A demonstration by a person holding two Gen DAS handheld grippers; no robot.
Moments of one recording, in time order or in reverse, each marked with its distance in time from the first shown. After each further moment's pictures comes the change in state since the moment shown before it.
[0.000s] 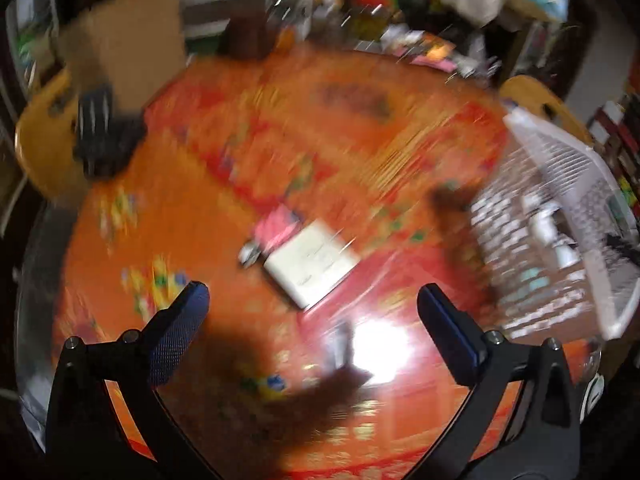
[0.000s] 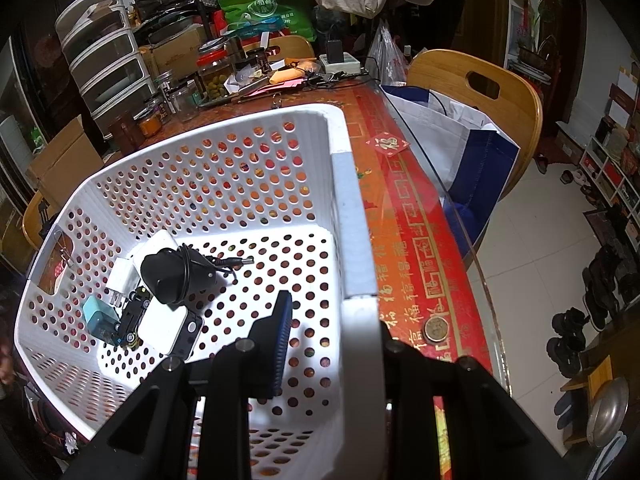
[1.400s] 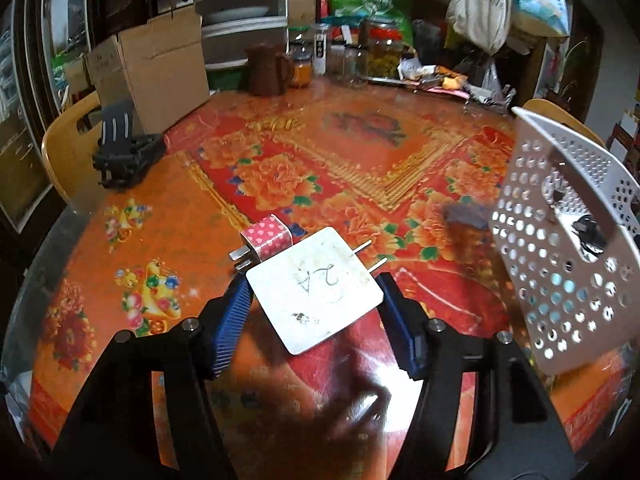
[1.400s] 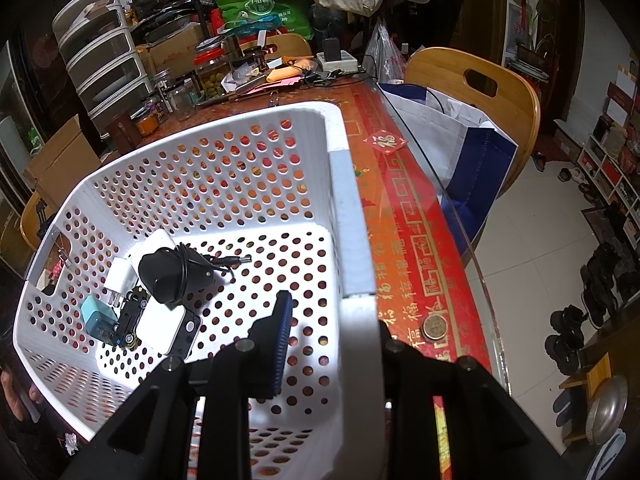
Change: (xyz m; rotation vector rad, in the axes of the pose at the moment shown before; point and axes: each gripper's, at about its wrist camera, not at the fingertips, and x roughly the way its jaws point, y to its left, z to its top) left arm 0.003 -0.029 -0.034 0.001 -0.236 0.091; right arm -0.001 0.000 0.002 0.001 0.009 -0.008
